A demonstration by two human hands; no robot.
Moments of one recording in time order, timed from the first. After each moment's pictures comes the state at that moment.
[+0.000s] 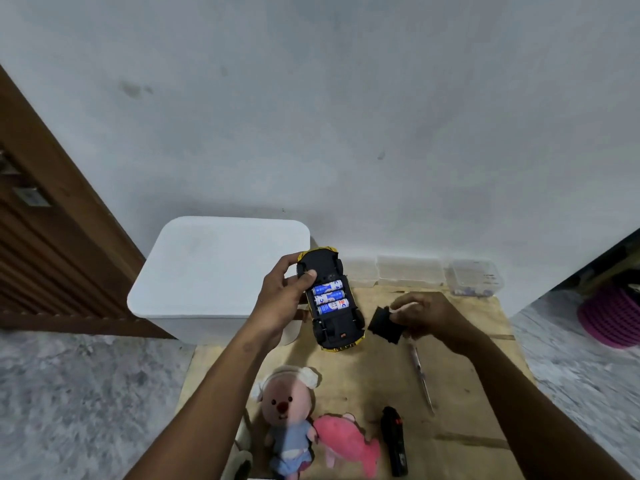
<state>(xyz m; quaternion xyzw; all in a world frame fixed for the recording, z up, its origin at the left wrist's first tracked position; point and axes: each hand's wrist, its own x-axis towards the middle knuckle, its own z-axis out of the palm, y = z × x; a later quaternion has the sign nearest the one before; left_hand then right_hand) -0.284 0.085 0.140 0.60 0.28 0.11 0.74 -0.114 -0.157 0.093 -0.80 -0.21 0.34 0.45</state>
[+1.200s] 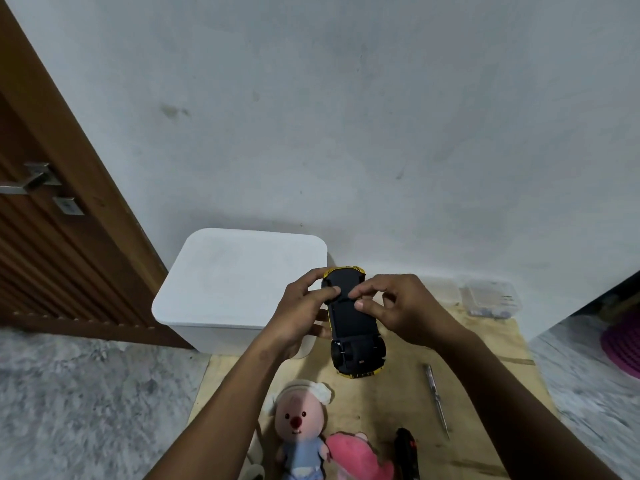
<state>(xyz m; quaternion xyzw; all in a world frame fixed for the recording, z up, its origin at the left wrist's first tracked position) -0.289 0.088 0.157 0.60 0.24 0.06 0.76 -0.172 -0.071 0.179 -0.80 -0.44 0.16 0.37</state>
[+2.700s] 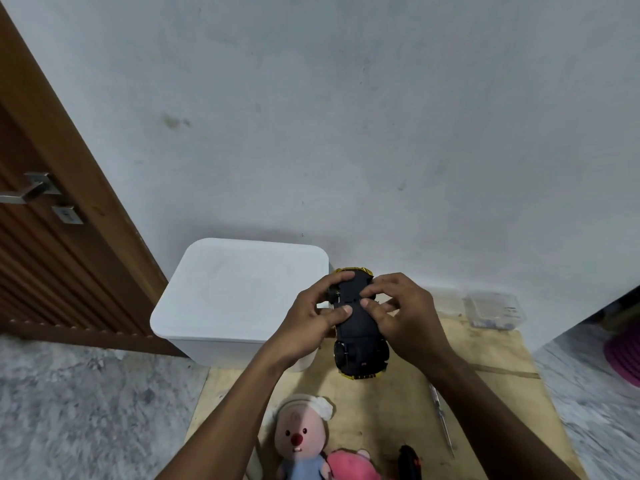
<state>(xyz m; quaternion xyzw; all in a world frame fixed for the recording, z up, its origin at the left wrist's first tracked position) -0.283 0.093 0.152 0.66 0.14 0.09 0.73 -0.180 -0.059 0.164 -0.81 -0.35 0.03 0.47</state>
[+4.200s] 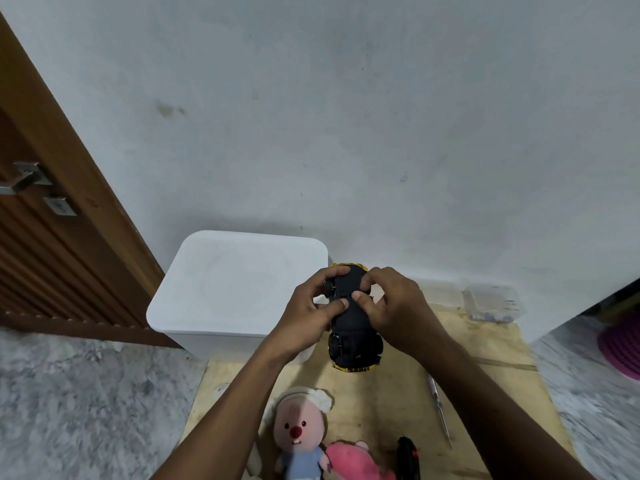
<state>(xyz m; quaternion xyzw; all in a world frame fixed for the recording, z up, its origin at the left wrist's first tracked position) -0.278 0.093 0.148 0.67 0.17 0.11 0.72 -0.169 -0.050 0.152 -0.83 -0.42 -0.02 0.35</state>
